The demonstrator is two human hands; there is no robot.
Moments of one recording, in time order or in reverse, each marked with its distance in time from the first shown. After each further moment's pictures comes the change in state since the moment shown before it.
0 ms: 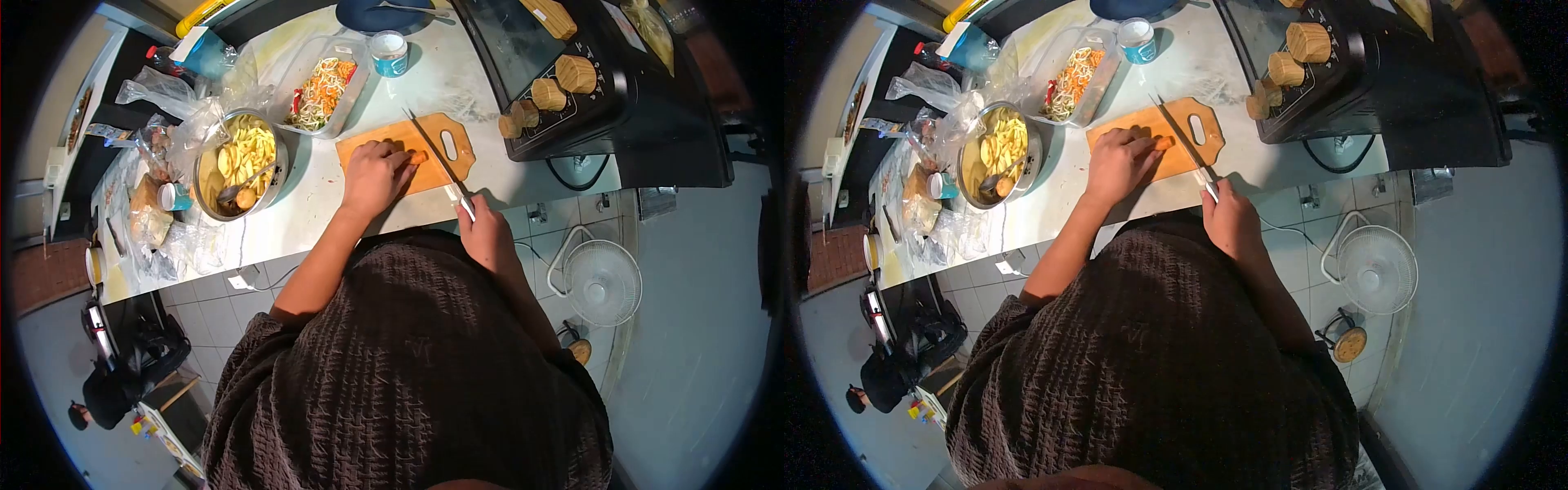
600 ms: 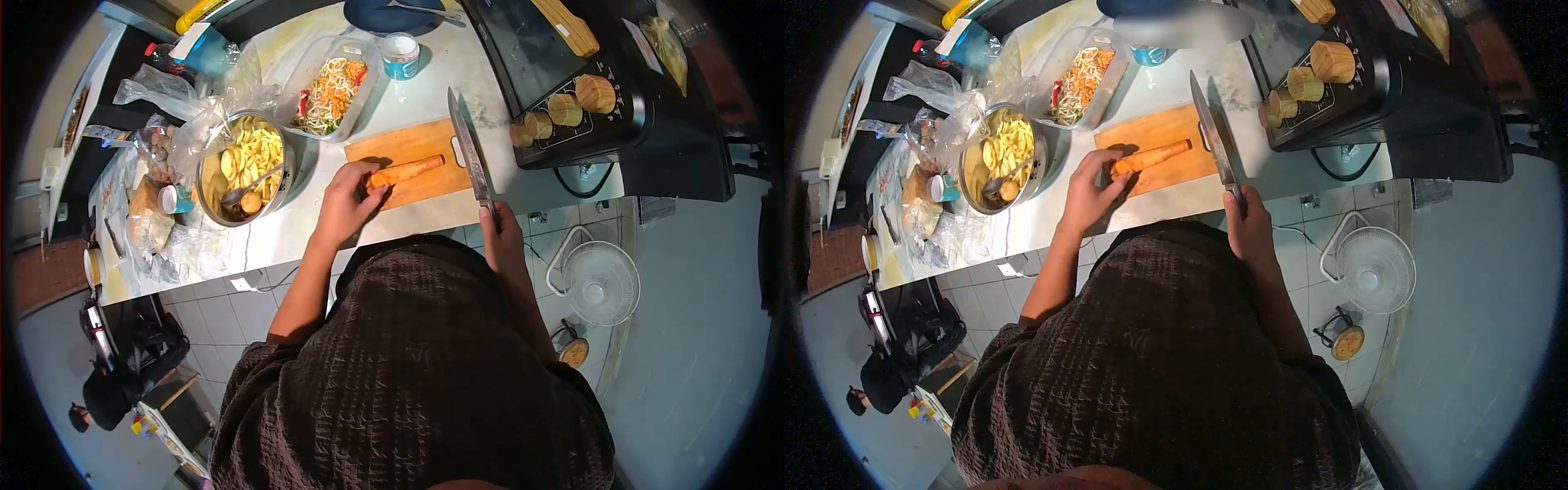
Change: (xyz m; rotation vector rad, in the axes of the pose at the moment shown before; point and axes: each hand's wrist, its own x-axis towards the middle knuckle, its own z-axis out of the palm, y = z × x) left_hand -0.044 -0.032 -0.032 -0.522 0.065 -0.274; right_hand -0.001 0.023 0.007 0.546 0.045 0.148
